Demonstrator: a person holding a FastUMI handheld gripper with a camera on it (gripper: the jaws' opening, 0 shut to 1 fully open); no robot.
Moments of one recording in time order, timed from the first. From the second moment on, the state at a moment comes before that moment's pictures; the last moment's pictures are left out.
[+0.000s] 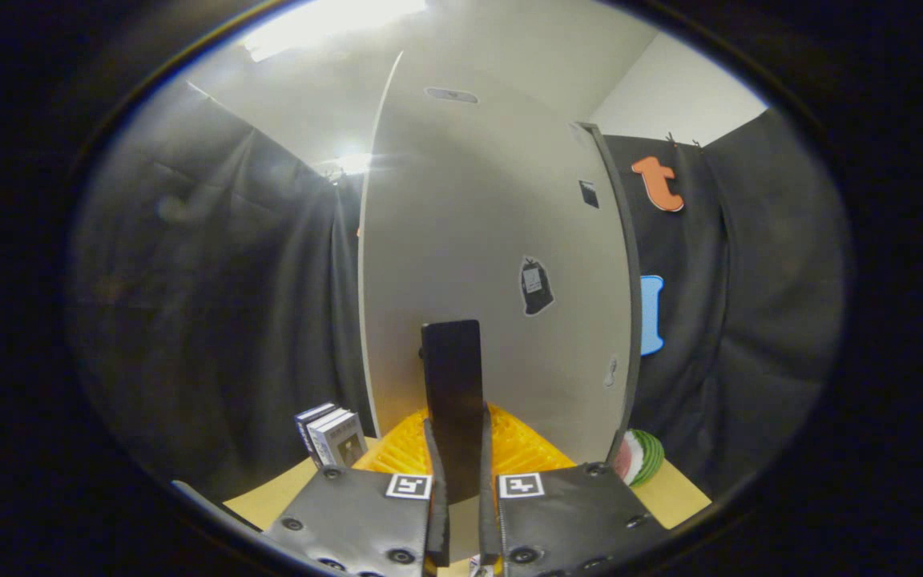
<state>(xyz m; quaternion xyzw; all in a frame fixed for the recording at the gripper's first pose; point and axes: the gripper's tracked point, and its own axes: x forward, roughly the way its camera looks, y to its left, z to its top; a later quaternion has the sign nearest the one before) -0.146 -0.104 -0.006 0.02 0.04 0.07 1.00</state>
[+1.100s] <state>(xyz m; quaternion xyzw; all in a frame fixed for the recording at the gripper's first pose) -0.196 -0.333 0.013 0.00 0.01 -0.01 1.00</state>
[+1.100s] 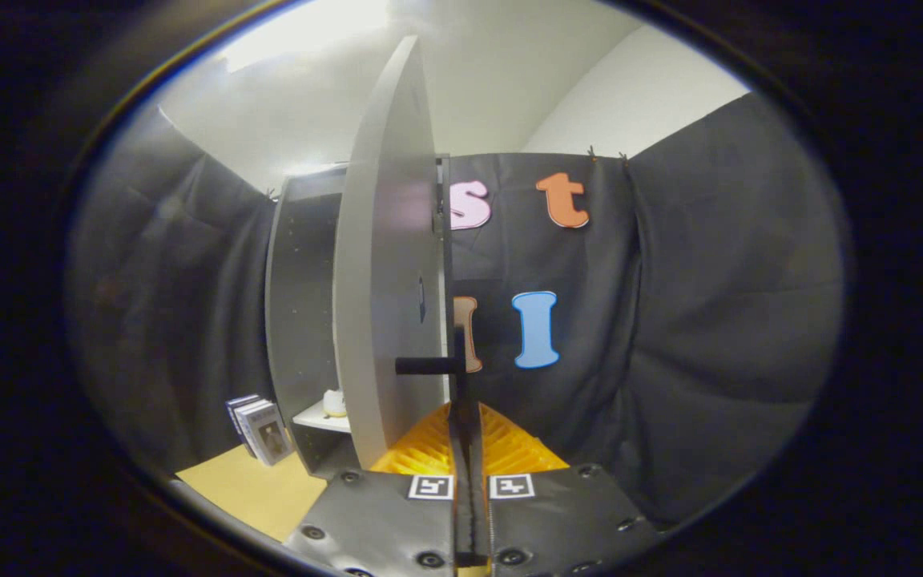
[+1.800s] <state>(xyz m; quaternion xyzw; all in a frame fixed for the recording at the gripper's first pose) -0.240 -0.360 0.033 -0.01 0.01 -0.02 1.00</state>
